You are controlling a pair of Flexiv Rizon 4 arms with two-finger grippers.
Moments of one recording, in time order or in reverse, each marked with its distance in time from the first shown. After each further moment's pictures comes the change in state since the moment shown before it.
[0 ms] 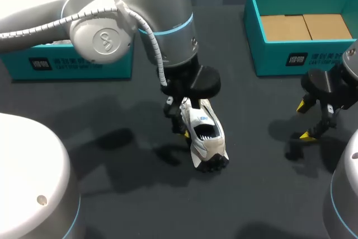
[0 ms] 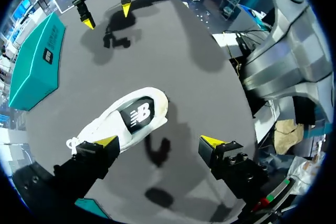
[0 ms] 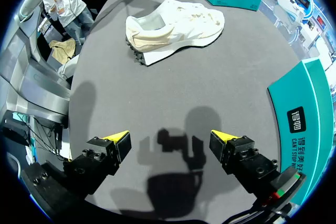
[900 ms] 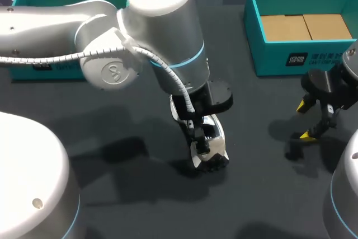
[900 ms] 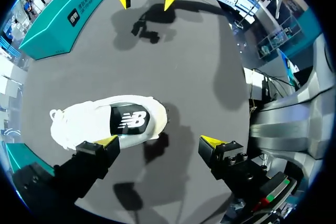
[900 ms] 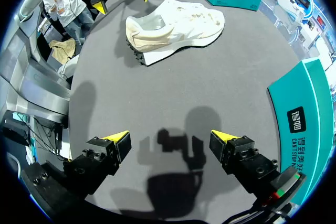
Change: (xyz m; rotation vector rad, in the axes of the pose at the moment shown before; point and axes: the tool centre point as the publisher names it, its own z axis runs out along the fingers) left arm 0.020 -0.029 0.036 0.019 -0.076 -0.423; right arm 0.000 0.000 0.000 0.000 0.000 0.000
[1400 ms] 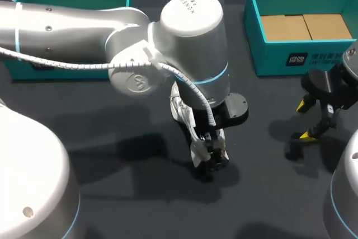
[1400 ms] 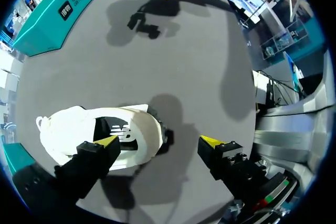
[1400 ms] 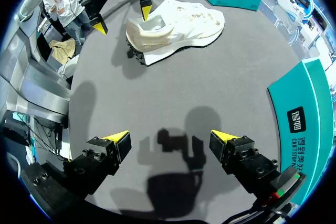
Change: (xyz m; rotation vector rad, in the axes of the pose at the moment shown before) left arm 0.008 -0.020 0.040 -0.052 -0.006 -0.030; right arm 0.000 0.000 0.000 0.000 0.000 0.000
